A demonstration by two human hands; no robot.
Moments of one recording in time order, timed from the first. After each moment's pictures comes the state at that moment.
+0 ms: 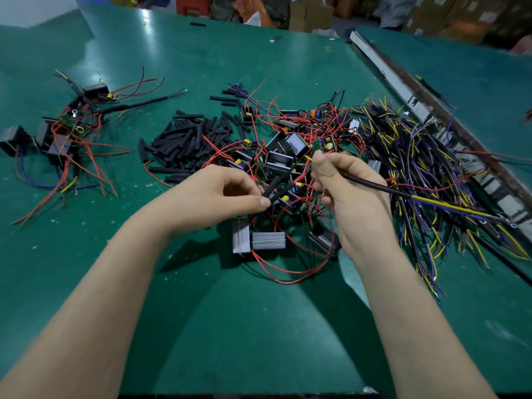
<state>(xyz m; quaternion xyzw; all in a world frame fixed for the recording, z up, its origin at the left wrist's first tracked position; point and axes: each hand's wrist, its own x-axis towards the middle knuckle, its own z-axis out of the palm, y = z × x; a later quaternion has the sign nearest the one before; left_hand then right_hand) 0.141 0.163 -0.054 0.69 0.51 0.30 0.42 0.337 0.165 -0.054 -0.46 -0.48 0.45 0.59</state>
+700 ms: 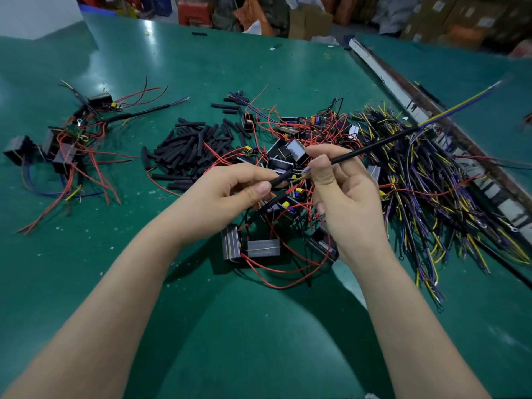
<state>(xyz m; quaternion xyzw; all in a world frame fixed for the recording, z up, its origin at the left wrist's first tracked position) 0.151 0.159 -0.048 0.73 0.42 0.40 0.37 0.331 0.163 -0.053 -0.40 -0.60 0.39 0.57</state>
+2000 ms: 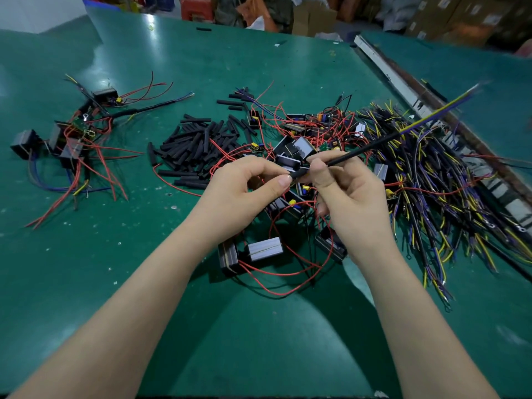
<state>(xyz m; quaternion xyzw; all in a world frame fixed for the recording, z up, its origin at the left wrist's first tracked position) 0.164 0.162 -0.056 0.68 0.47 0.46 0.32 0.329 0.162 -0.053 -0.42 -0.62 0.36 0.56</state>
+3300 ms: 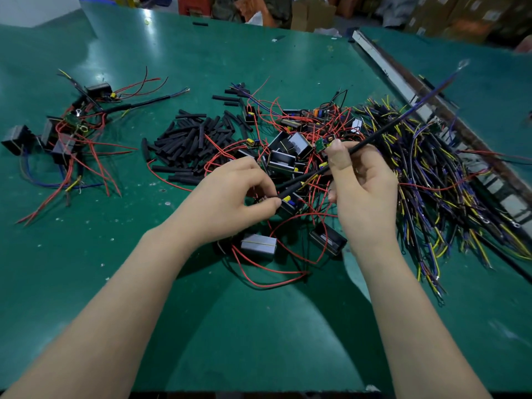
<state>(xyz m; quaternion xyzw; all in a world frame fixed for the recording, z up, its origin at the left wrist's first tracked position) 0.155 0.163 -0.065 0.80 0.48 0.33 0.15 0.336 0.163 -0.049 -0.49 -0.56 0.28 0.60</state>
